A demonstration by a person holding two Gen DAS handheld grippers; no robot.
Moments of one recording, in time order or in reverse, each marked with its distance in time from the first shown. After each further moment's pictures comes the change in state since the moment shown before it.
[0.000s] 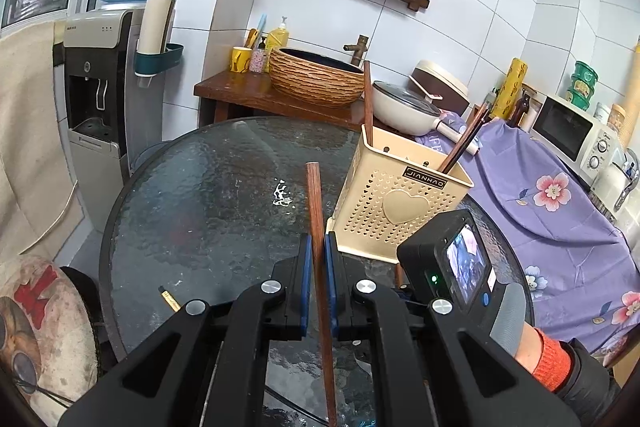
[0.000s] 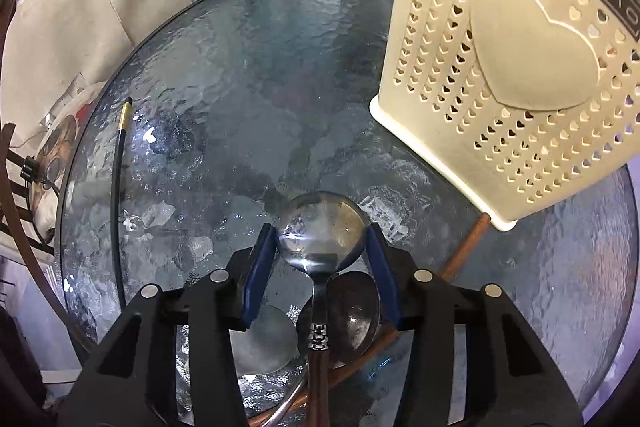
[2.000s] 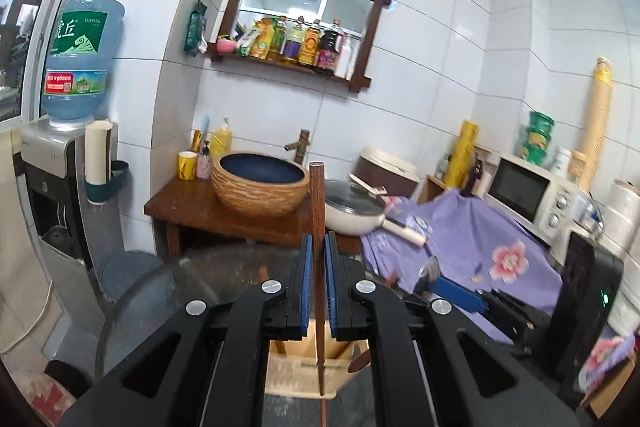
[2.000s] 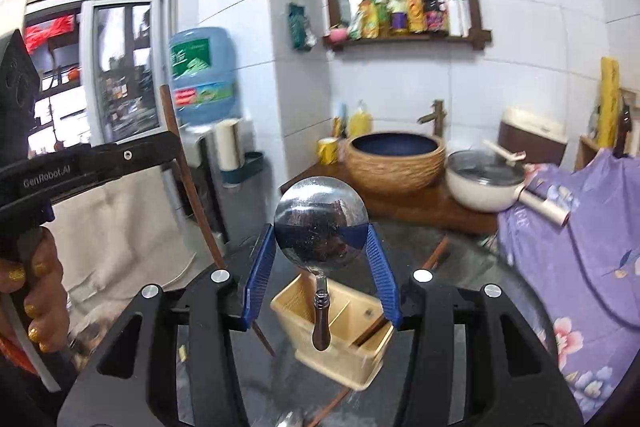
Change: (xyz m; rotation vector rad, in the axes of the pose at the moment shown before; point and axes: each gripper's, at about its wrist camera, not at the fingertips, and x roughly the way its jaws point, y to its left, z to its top) left arm -0.036 -0.096 0.179 0.090 -0.238 -0.119; right arm -0.289 -0.085 0.047 0.209 -0.740 -0.082
